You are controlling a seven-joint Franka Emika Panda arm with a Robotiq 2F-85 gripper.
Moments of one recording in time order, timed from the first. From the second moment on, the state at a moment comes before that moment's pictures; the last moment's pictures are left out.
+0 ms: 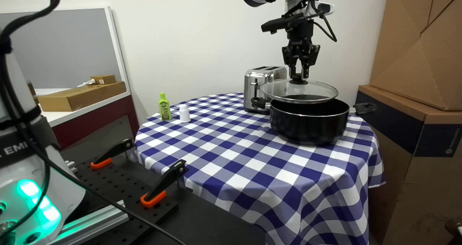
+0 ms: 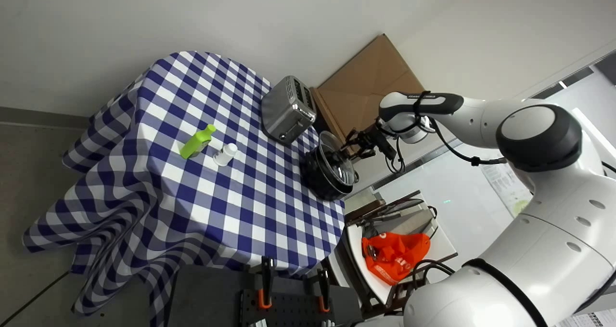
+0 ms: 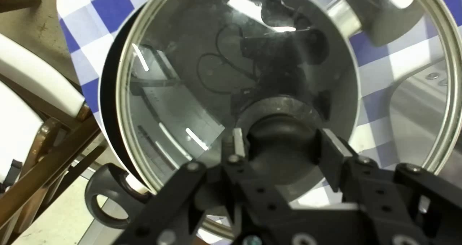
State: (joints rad) arm -0.20 0.49 -0.14 -1.77 0.02 2.32 0.16
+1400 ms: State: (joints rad) arm -0.01 0.16 -0.03 -2.38 -0.08 2.22 0.16
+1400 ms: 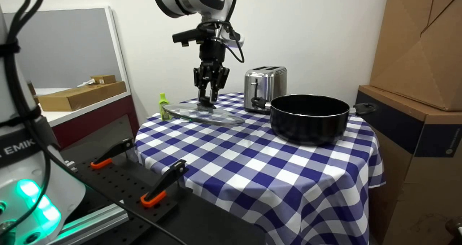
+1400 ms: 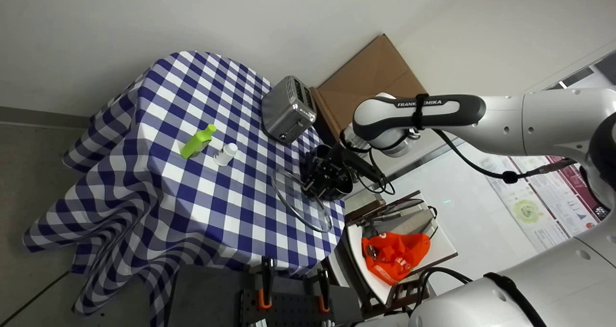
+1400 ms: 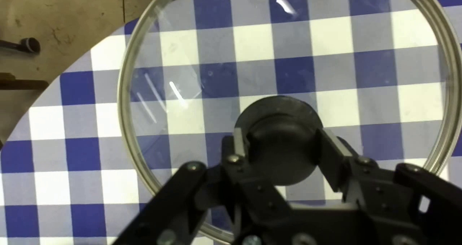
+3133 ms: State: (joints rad) arm -0.06 -0.03 0.04 -2.46 0.26 2.24 -0.13
